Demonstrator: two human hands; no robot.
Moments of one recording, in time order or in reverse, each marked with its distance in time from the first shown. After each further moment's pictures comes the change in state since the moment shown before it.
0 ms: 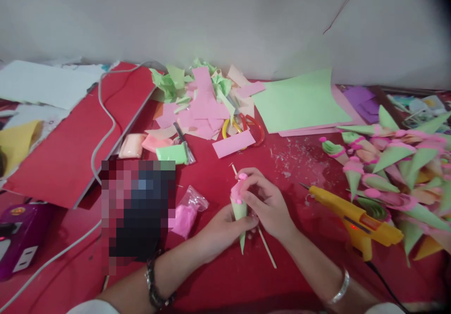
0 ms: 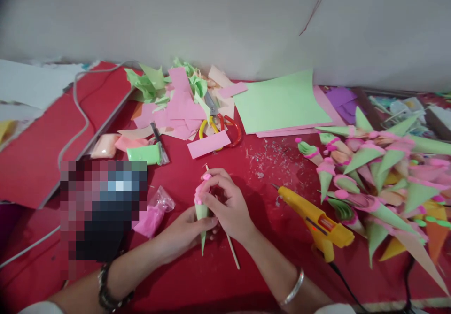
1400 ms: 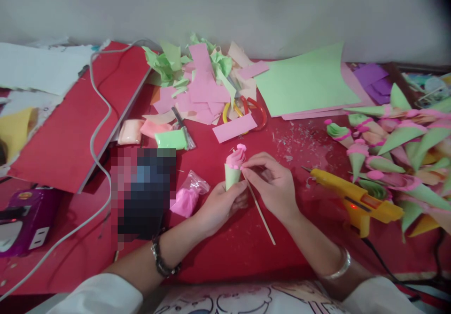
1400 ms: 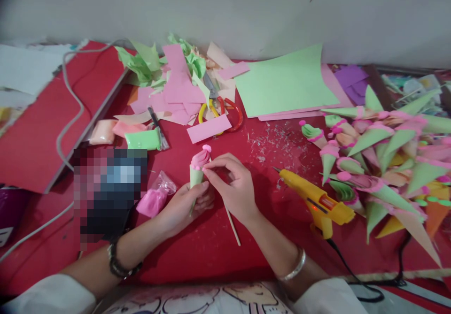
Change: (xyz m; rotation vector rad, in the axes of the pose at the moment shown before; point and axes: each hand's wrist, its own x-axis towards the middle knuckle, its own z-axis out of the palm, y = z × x) left_hand 0.002 0.009 0.001 -0.128 0.035 0.134; right_hand -0.001 -0.004 -0.001 -0.182 0.156 -0.102
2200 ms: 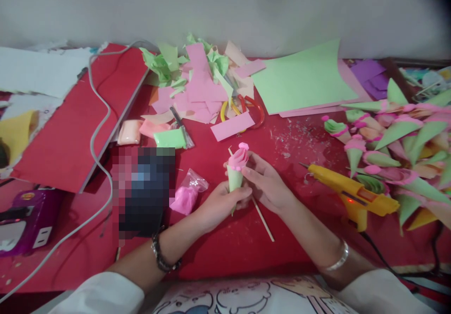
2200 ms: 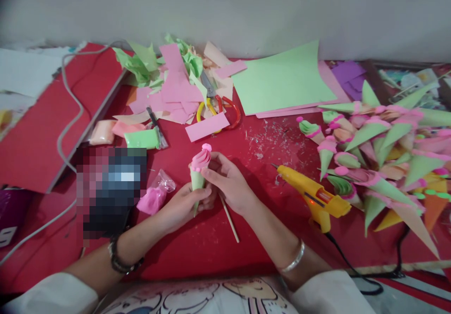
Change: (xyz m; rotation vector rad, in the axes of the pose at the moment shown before) left_hand 0.003 -0.006 -0.010 0.260 -0.116 0.016; right_hand 0.001 0.011 0.001 0.635 -0.274 0.493
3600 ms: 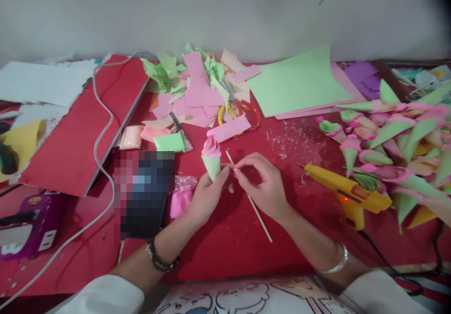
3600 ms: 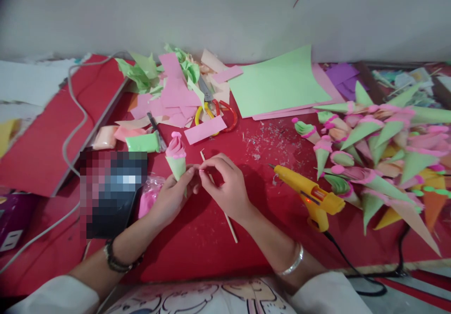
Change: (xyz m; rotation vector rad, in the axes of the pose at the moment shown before) left_hand 0.000 0.014 -0.008 0.082 0.275 0.260; right_hand -0.007 -0.005 0.004 -0.929 0.234 -0.643
